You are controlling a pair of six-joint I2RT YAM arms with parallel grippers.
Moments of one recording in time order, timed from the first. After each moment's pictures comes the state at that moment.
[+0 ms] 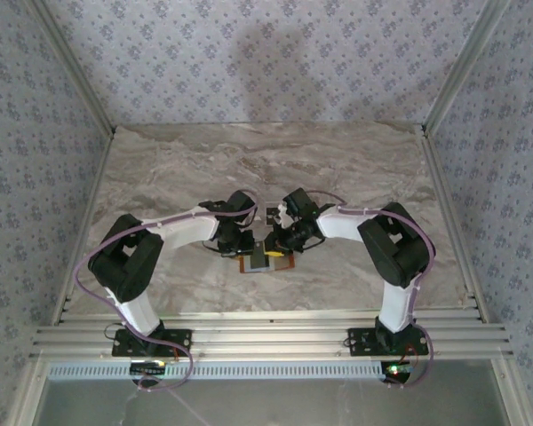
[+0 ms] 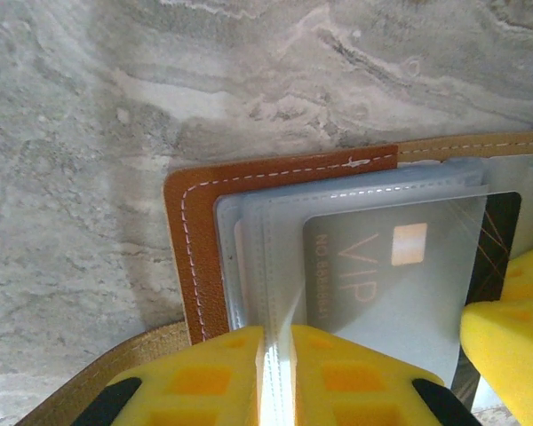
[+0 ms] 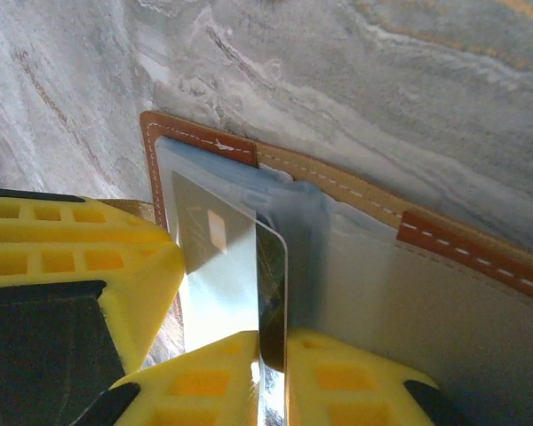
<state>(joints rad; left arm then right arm) -0.70 1.73 1.03 -0.63 0.17 -0.72 0.63 1.85 1.00 -0.26 -0.66 0.67</state>
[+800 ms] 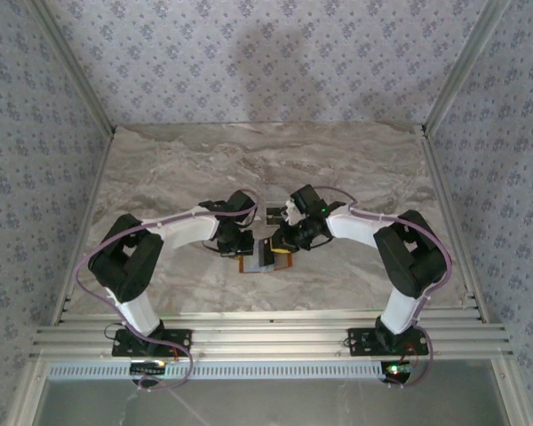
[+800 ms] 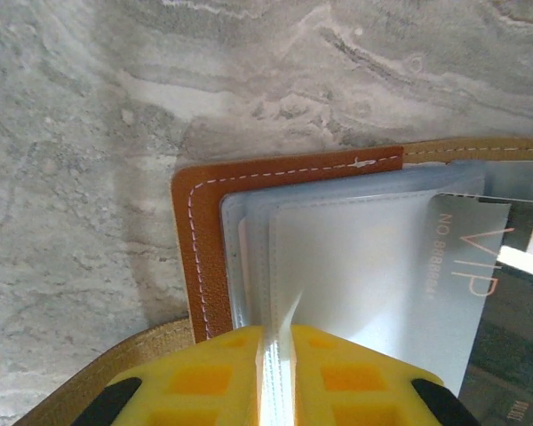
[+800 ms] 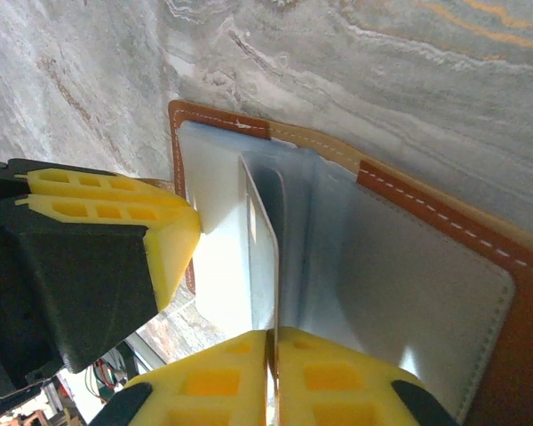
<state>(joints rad) -0.70 1.73 1.04 -0.64 0.16 -0.70 0.61 1.74 0.97 -0.33 -0.62 0.66</state>
